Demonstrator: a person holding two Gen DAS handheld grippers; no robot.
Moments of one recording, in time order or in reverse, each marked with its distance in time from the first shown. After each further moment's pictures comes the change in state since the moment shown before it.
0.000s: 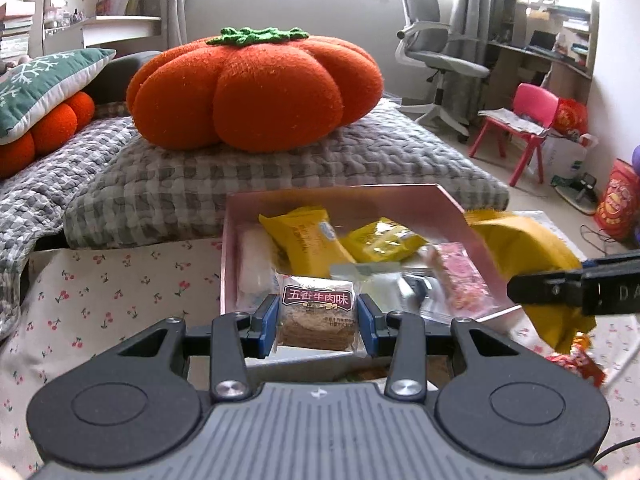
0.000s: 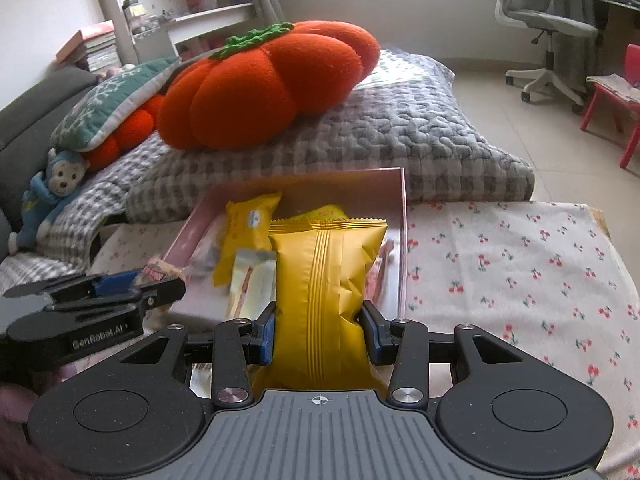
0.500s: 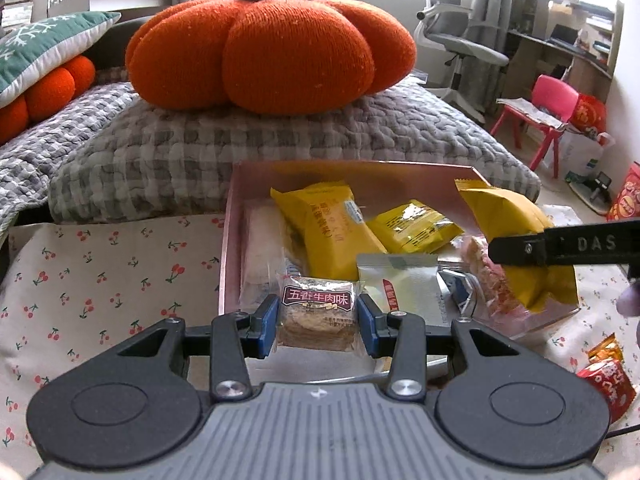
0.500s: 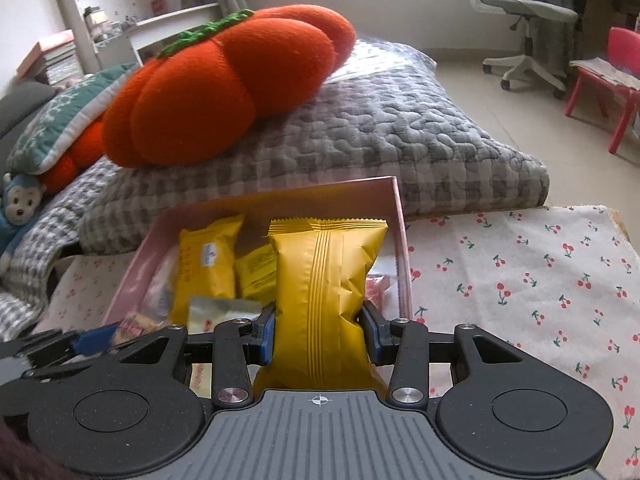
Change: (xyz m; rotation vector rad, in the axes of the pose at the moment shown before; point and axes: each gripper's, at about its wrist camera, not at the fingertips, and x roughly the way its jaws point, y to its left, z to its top) left arm 0.033 0.017 0.001 -0.046 0.070 0.002; right arm 0.065 -0.006 0.024 0.067 0.004 -0.069
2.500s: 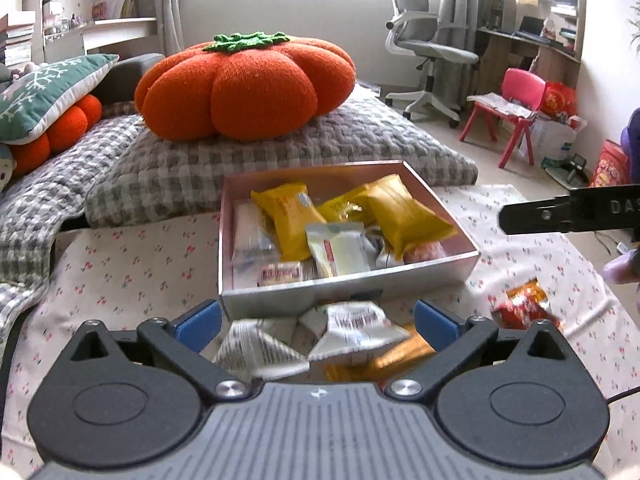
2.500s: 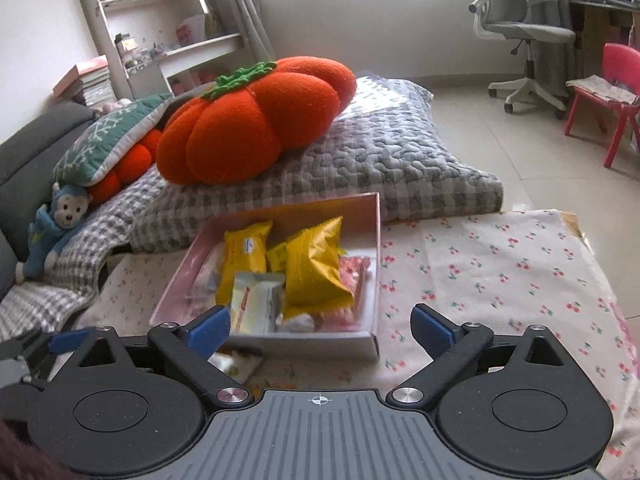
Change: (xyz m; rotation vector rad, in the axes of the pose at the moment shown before) left arm -0.088 -0.042 -0.029 0.072 -0.029 0.014; right arm -0.114 -0.018 -0.032 -0.017 -0.074 0.063
